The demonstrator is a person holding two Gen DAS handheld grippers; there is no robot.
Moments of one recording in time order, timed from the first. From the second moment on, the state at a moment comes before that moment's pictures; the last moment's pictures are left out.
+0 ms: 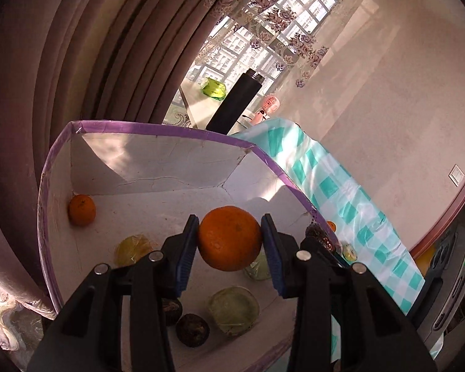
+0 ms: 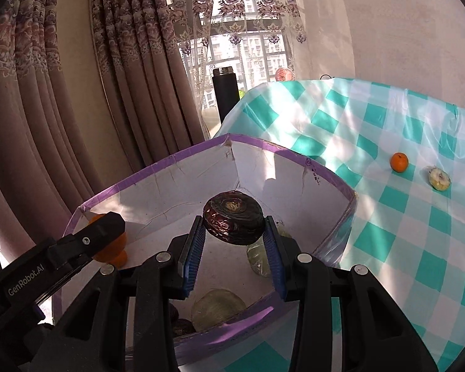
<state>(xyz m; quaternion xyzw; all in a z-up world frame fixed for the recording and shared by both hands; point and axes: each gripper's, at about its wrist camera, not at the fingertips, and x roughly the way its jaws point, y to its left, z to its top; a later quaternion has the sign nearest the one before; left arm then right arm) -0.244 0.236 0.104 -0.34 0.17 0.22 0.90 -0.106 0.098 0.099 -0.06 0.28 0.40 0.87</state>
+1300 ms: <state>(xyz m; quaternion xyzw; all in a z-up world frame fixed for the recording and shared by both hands) -0.193 0.124 0.090 -0.17 0.22 0.01 0.96 -0.016 -0.086 0.050 0.07 0.31 0.15 0.94</state>
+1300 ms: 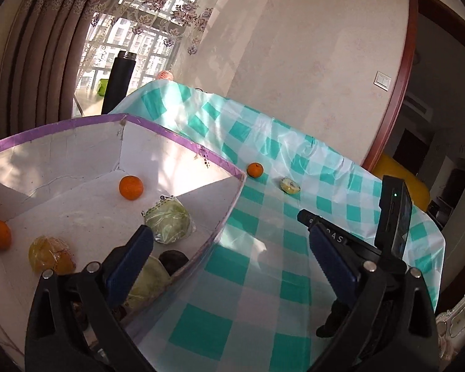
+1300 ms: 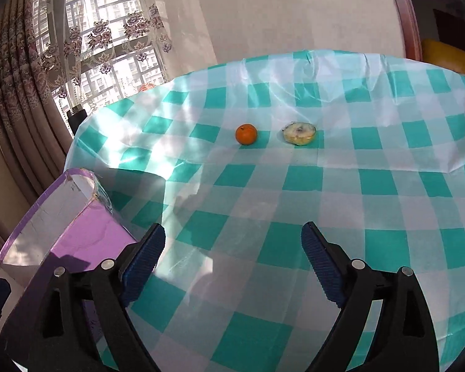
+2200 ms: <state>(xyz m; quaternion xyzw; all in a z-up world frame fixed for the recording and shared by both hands) 0.041 0.035 0.018 -0.13 0.34 -0.04 0.93 0.145 -0.143 0.023 0.10 0.36 0.10 0.92</state>
